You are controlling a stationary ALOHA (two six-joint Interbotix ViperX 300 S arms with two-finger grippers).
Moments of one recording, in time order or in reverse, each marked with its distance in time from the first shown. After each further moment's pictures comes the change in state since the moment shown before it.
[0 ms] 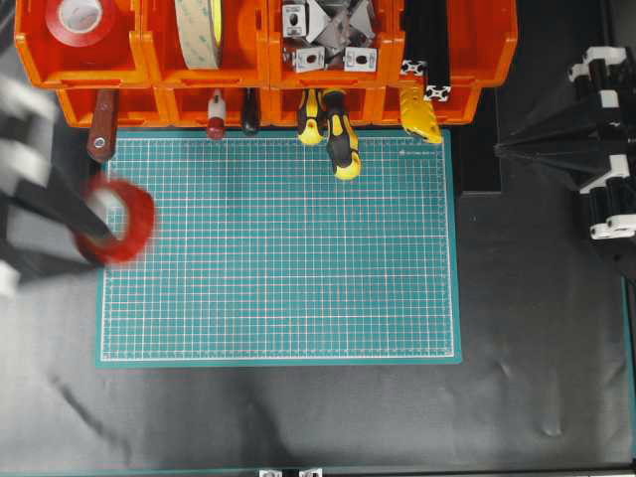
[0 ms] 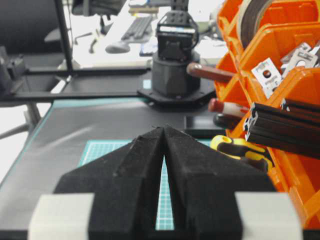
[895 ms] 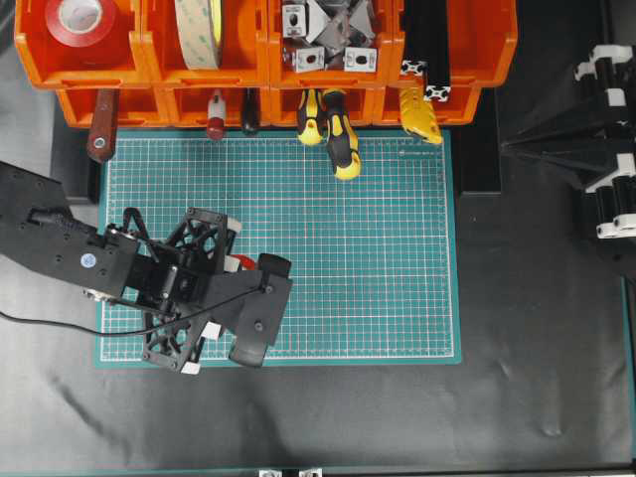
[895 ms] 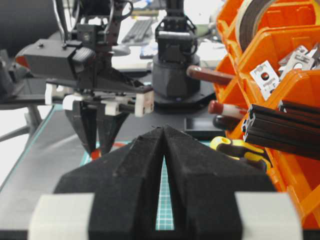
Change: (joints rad) left arm 0.029 0.494 0.183 -0.002 -0.302 0.017; right arm -0.002 -0.023 0.000 0.000 0.020 0.002
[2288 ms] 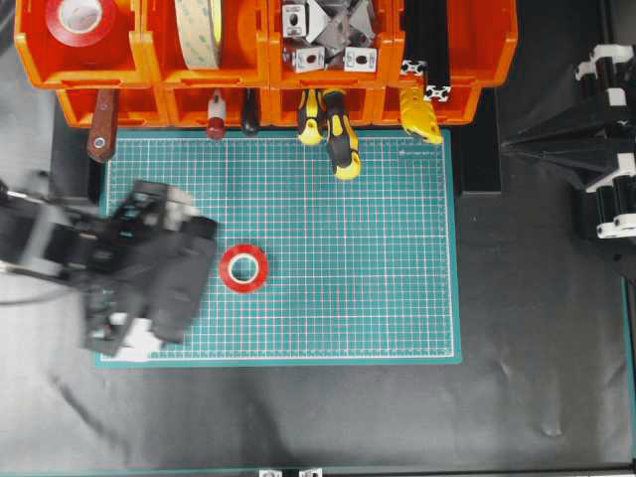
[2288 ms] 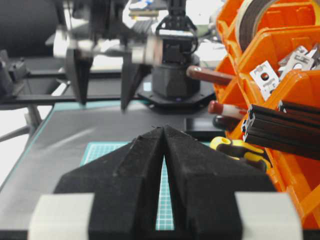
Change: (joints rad) left arm -0.005 -0.318 0.130 0.000 -0.005 -0.043; right arm 0.000 -0.002 0.000 0.000 0.000 0.000
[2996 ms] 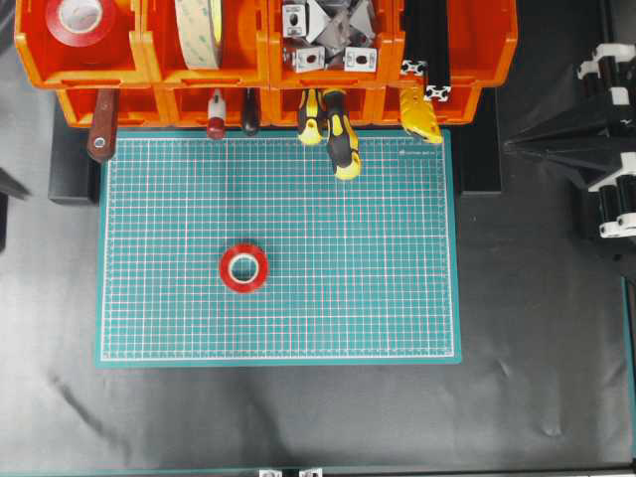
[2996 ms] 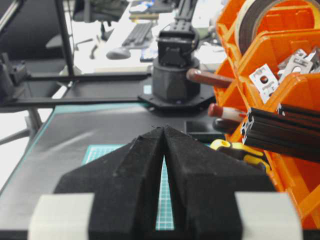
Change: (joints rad) left arm -0.009 -0.793 0.350 0.000 -0.268 -0.110; right arm 0.000 -0.011 0.000 -0.002 0.000 0.000
